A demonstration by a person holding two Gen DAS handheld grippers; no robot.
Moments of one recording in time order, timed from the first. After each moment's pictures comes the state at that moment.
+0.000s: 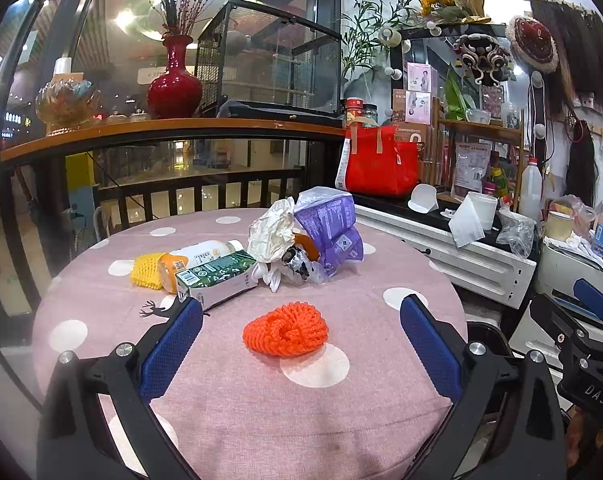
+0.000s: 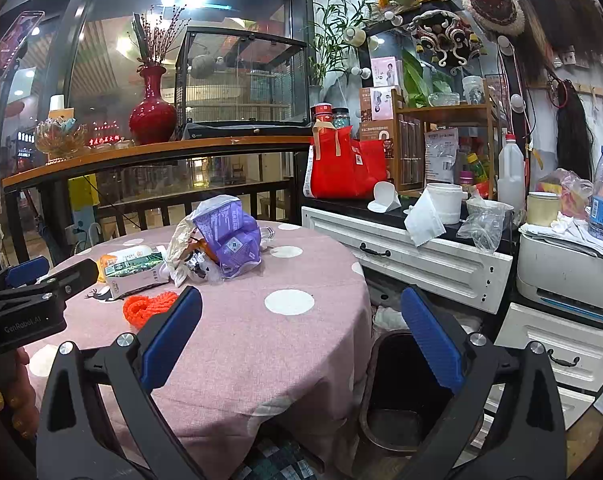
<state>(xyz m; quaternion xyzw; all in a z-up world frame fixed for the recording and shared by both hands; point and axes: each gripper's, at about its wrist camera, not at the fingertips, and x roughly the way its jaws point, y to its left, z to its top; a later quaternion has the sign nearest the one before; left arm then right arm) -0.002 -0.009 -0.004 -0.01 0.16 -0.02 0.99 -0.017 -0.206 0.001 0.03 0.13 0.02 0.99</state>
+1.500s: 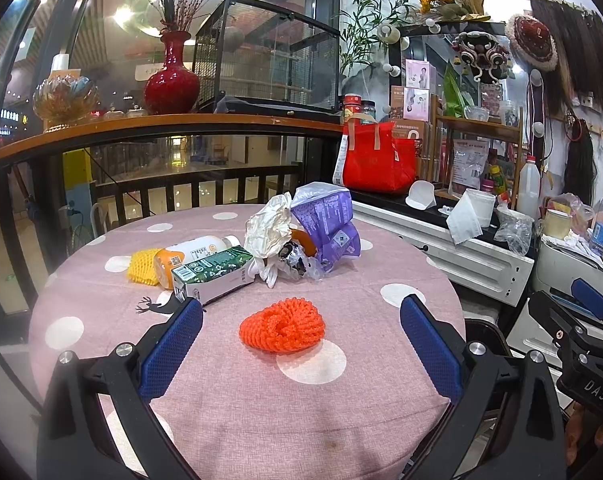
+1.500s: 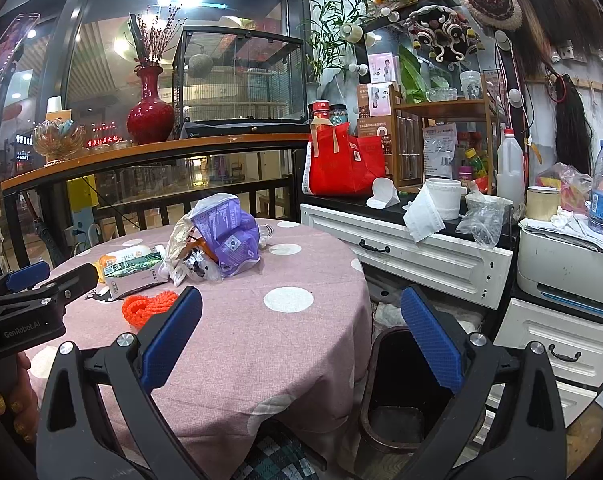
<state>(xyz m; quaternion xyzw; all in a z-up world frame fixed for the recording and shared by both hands) -0.002 -0.014 -0.009 -0.01 0.16 -0.02 0.99 -0.018 -0.206 -0.004 0.03 0.14 0.02 0.99</state>
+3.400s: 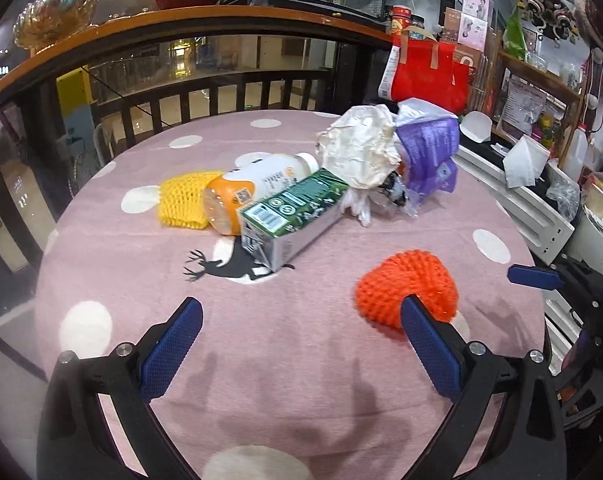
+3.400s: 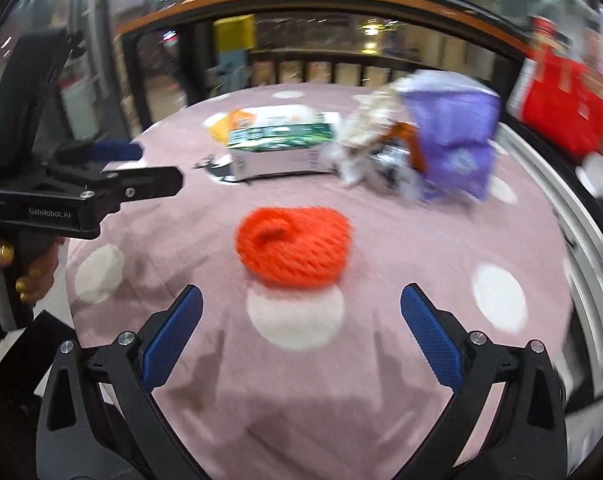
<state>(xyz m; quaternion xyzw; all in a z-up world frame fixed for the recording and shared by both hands) 0.081 0.094 -0.025 -0.03 0.36 -0.01 0.93 0.111 -0.063 -0.043 -0.13 0.36 0.33 0.86</state>
